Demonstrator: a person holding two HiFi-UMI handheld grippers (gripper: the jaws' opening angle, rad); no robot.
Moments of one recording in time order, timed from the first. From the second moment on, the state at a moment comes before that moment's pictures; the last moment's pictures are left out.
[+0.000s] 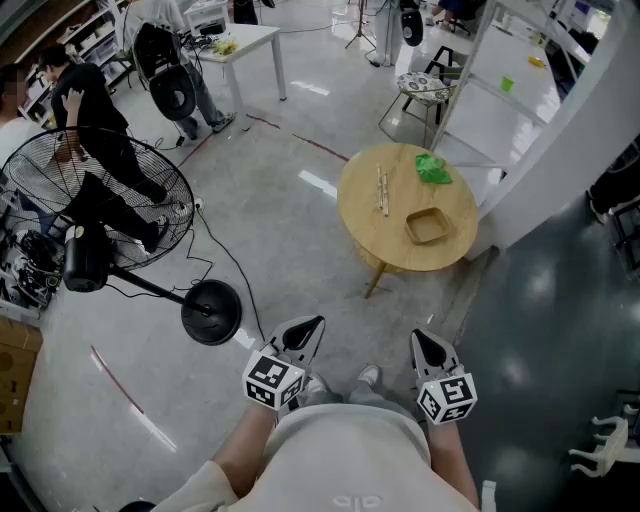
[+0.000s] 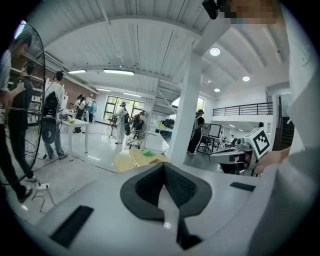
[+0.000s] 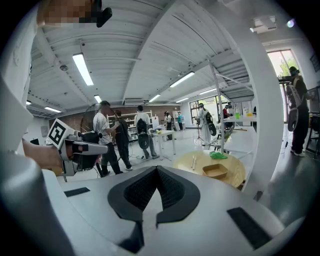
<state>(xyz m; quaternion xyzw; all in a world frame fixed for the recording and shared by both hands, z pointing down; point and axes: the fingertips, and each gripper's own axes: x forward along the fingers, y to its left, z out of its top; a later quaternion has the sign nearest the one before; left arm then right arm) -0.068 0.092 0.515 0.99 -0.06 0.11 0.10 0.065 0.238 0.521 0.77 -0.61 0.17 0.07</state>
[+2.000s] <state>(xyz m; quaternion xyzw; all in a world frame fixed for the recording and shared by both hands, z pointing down) 0.145 -0.083 0.572 0.93 -0.26 0.20 0.16 0.406 0.029 0.656 0.67 -0.68 0.25 0.19</state>
